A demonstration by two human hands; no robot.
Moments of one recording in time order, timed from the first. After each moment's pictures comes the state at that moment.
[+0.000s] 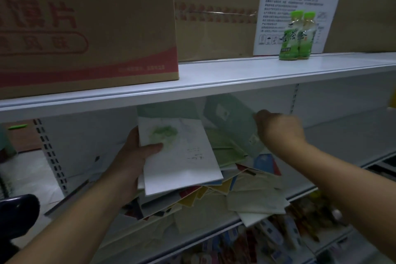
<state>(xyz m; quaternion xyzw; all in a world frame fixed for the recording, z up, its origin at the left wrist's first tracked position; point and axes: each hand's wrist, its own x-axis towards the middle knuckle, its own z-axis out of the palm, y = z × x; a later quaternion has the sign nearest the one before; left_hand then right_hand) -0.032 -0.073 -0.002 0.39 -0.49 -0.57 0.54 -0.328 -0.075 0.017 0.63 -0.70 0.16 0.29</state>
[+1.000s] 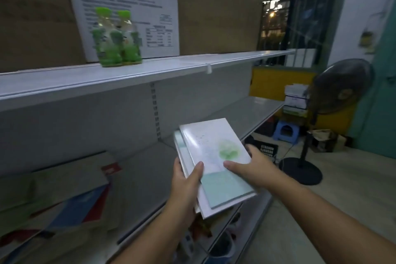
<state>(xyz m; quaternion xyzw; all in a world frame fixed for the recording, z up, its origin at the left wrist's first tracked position) -0.506 -0.010 -0.082 0.28 -0.51 -0.70 0.41 -0.660 0.077 -0.052 0.39 -0.79 0.43 -0.20</state>
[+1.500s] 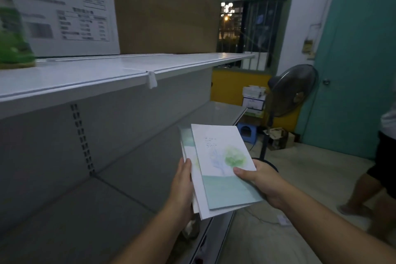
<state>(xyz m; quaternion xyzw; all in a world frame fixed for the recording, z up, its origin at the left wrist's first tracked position) -0.690 -0.078 -0.083 0.22 -0.50 -0.79 0.27 -0.823 0.050 -0.073 0.21 -0.71 0.61 -0.28</state>
